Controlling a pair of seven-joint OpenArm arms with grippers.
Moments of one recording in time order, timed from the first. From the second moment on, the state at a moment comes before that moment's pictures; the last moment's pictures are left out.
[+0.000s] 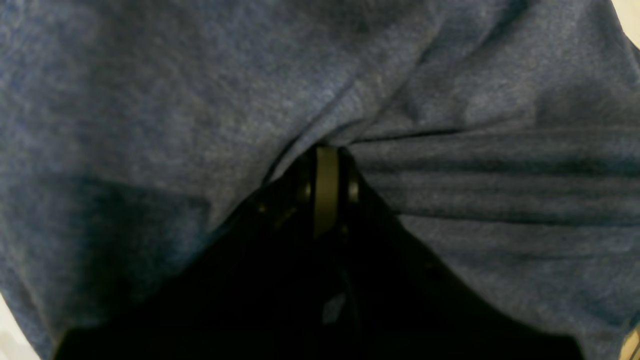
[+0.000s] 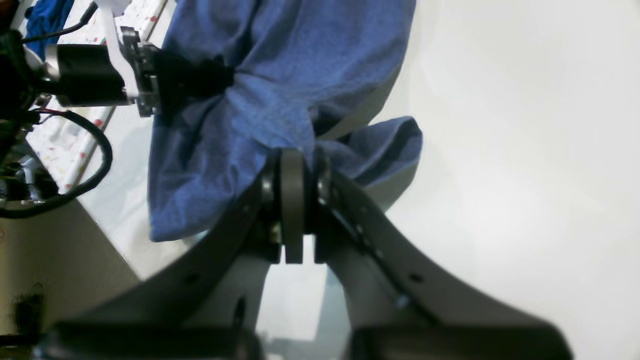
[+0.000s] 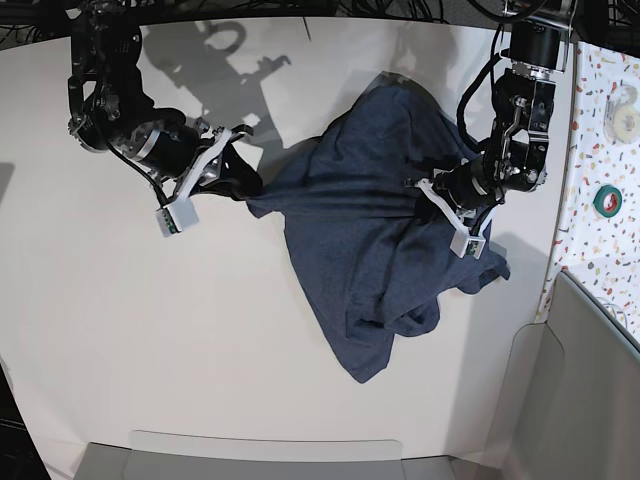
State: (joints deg) left arm 0.7 -21.5 6.6 82.6 -36.5 -5.5 48.9; right arm -9.1 17.8 -0.2 118.3 52.1 11.6 -61.7
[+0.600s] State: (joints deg) left arm 3.4 -23.4 6.3 82.6 -36.0 -5.5 43.9; right arm -2.2 19.2 0.3 118.4 64.4 11.0 -62.9
